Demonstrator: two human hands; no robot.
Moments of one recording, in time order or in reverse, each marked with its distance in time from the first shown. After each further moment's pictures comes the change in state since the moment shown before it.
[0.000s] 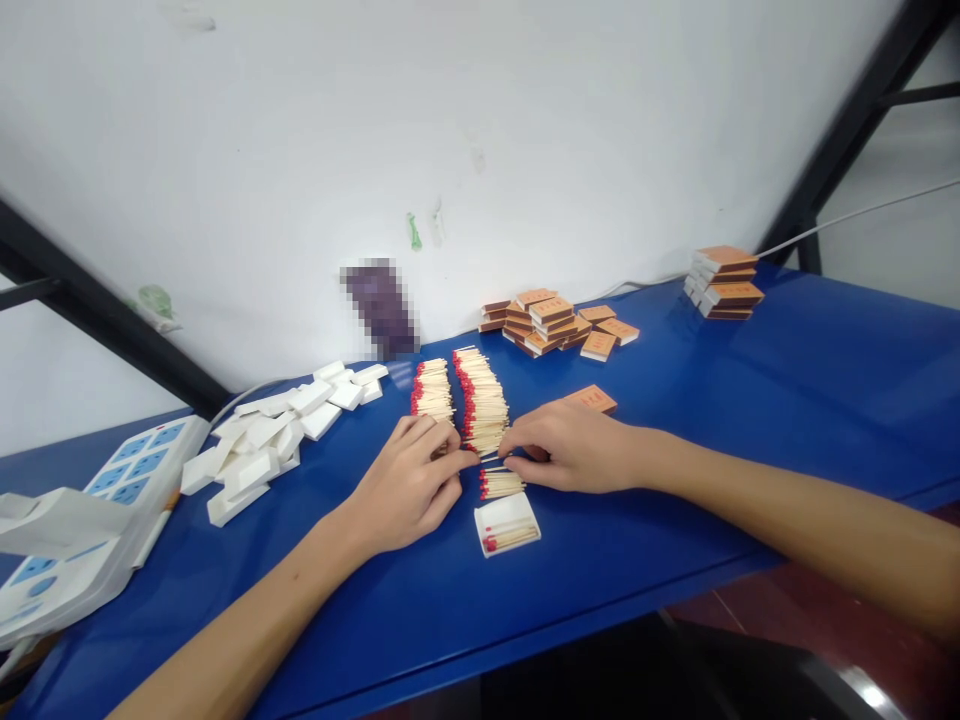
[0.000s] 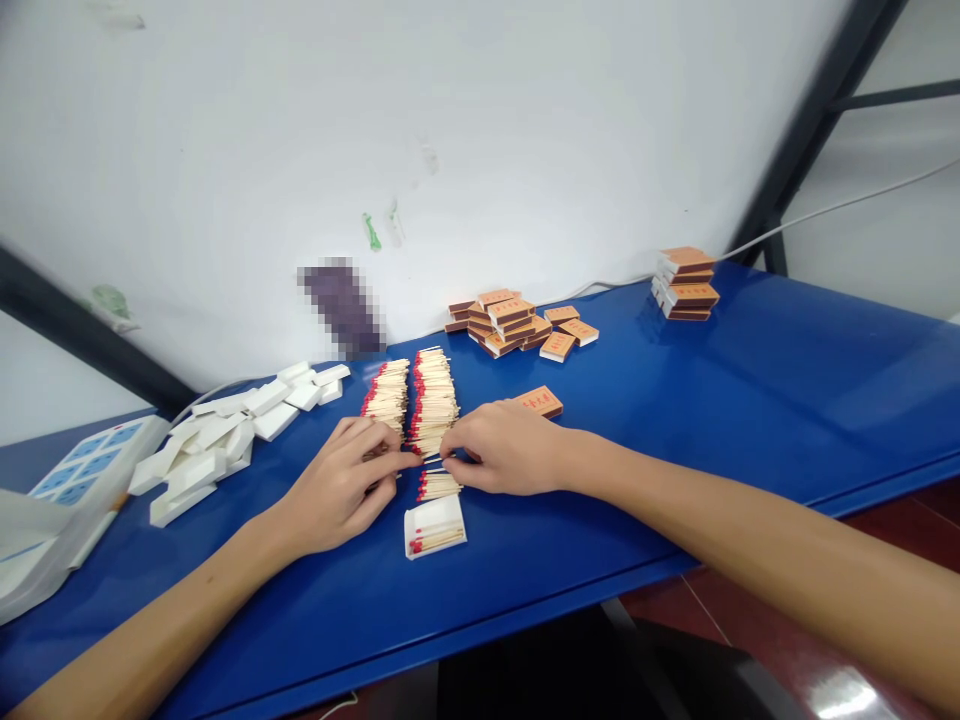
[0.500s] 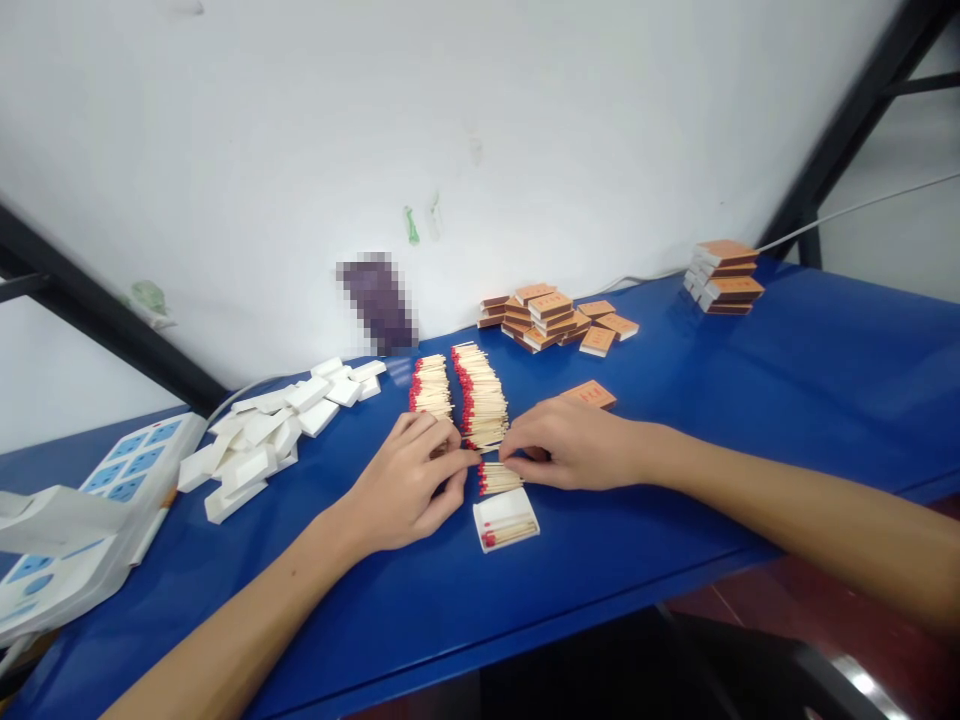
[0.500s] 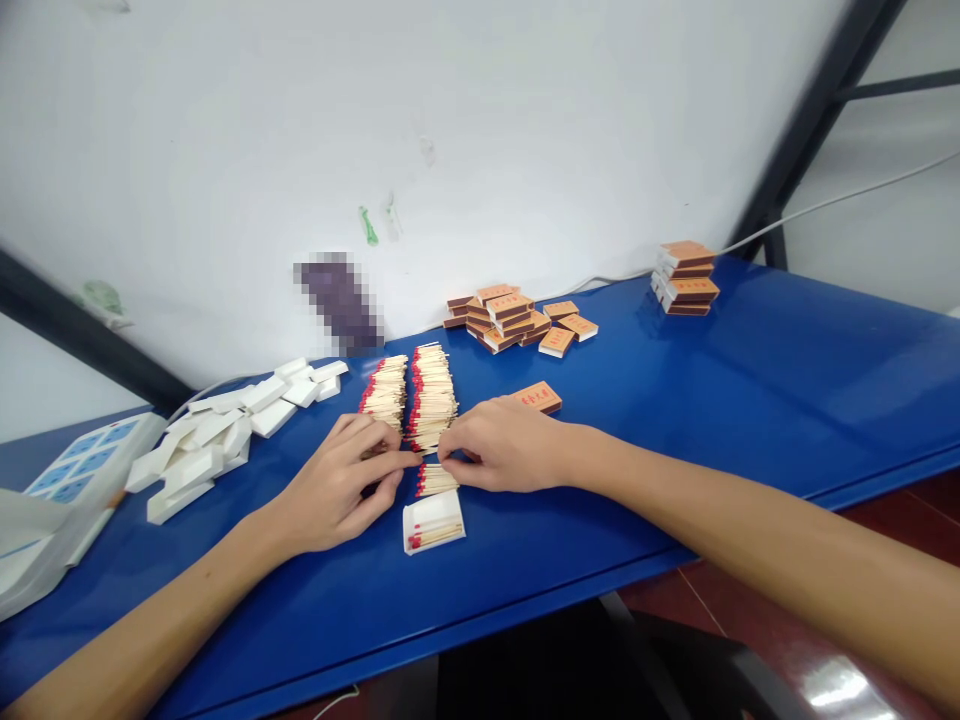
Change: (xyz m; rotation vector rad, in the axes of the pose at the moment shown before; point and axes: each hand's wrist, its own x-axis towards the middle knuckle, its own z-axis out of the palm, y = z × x) left_hand 0.001 0.002 -0.002 -0.019 0.028 0.033; right_hand -0.001 0.004 0.002 0.025 0.004 -0.064
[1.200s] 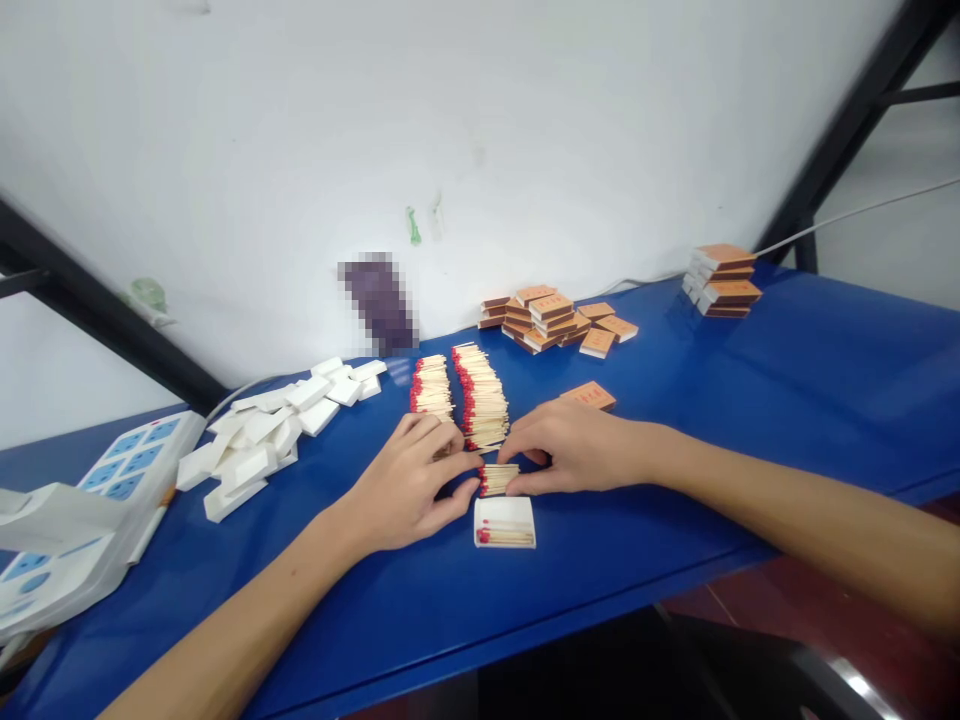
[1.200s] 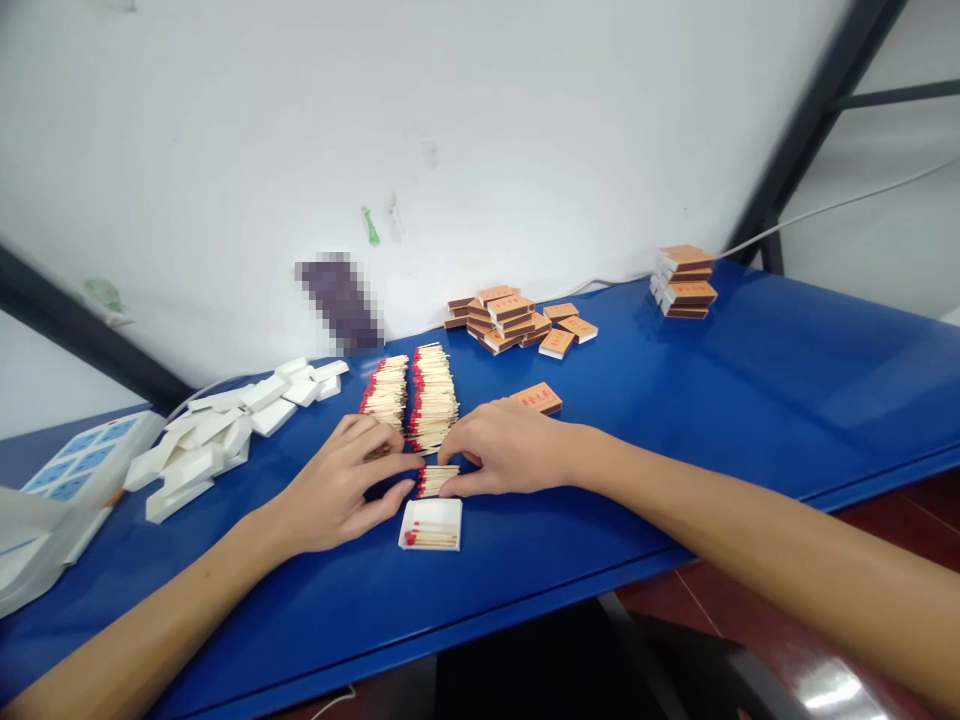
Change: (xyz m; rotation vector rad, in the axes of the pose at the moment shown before) left_hand 0.002 0.003 -0.002 -0.015 -0.004 0.018; right_hand -0.001 0.002 -0.001 -0.021 -0.053 0.005
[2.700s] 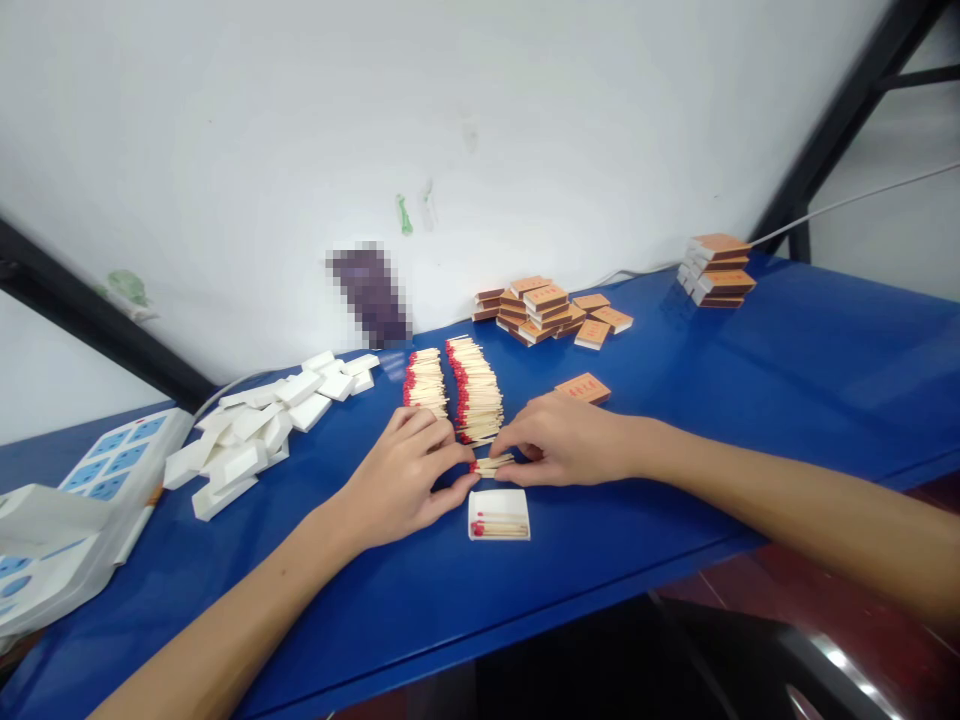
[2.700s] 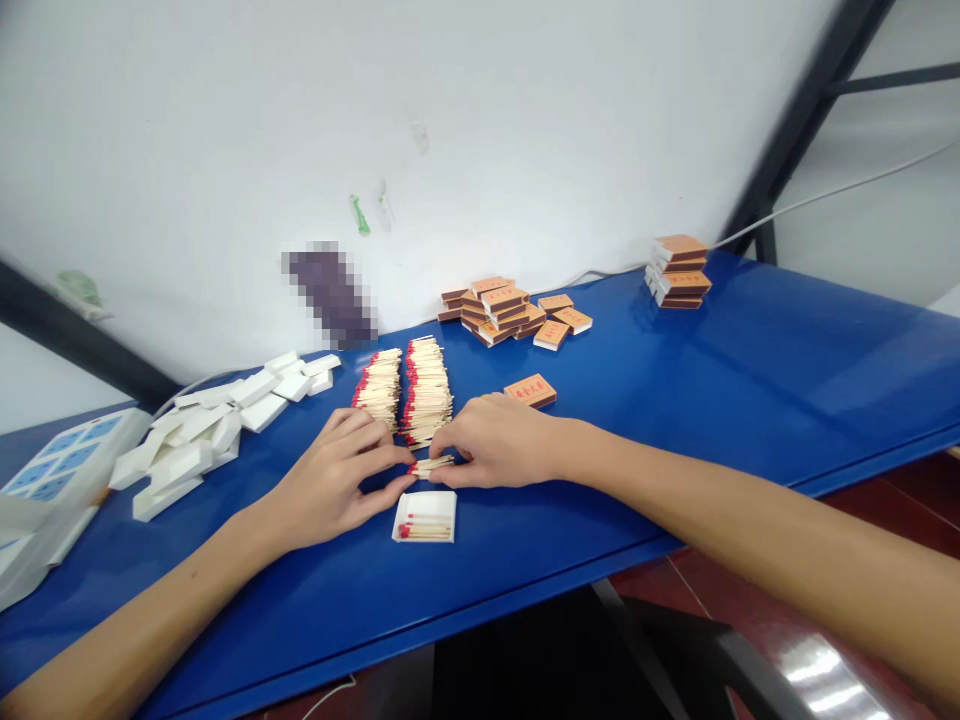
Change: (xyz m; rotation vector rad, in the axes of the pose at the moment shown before) left_hand 0.002 0.000 0.003 0.031 -0.006 -0.022; right_hand 0.002 -0.005 0.001 -0.004 0.016 0.035
